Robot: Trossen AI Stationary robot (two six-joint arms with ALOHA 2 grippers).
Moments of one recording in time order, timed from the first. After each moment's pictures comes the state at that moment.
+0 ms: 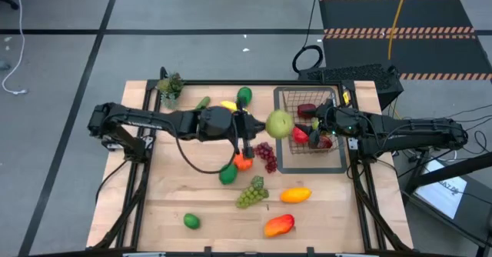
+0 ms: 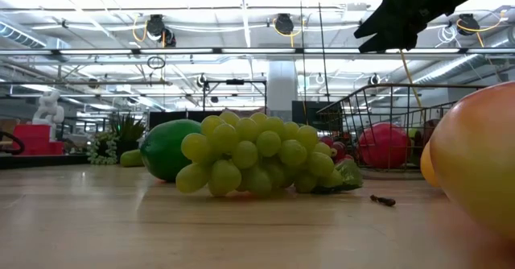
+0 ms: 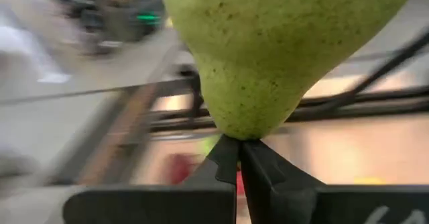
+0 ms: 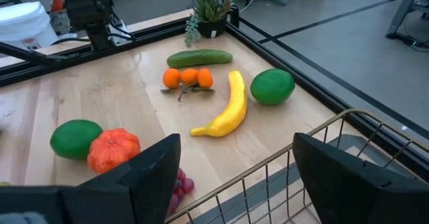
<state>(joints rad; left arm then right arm) -0.08 1.60 1.44 -0.07 -0.22 0.14 -0.06 0.73 0.59 -0.29 0.34 0.25</state>
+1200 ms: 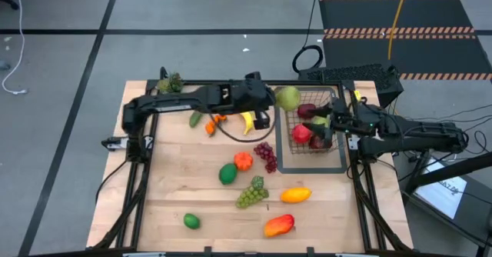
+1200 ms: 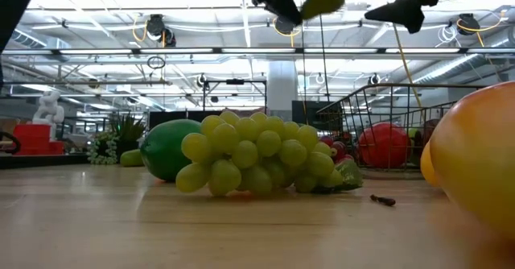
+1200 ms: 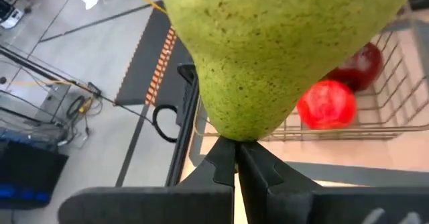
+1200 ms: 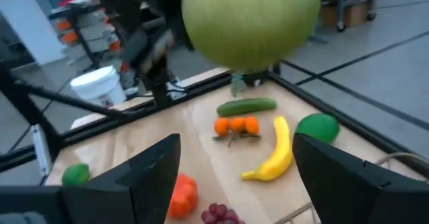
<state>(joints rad) 0.13 1.91 1.92 -0.62 -0.32 0.32 -0.06 0.56 0.59 -0.21 0.21 0.30</state>
